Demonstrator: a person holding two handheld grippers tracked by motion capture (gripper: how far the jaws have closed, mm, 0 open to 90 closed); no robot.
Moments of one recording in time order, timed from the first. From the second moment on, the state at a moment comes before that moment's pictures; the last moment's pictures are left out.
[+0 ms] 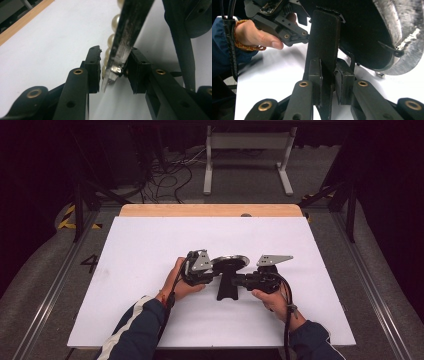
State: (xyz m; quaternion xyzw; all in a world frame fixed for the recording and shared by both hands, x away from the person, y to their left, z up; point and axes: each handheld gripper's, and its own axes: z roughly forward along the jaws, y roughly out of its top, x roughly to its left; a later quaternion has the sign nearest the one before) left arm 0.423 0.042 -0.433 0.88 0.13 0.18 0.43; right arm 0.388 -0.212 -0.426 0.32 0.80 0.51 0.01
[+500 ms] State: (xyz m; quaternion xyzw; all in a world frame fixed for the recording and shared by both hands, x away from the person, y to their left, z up) left arm 0.428 0.035 -0.439 0.87 0.13 0.21 0.42; right arm 0.389 -0.210 -0.427 0.32 0.80 0.50 0.04
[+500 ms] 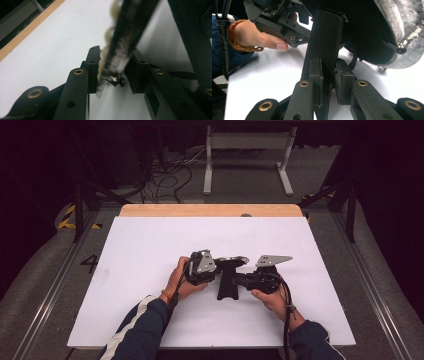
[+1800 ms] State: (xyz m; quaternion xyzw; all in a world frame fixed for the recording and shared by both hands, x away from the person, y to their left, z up) left arm 0.369 0.113 -0.421 0.87 0.16 0.18 0.43; right arm 0.376 -0.211 -0.420 0.32 0.82 0.47 0.10
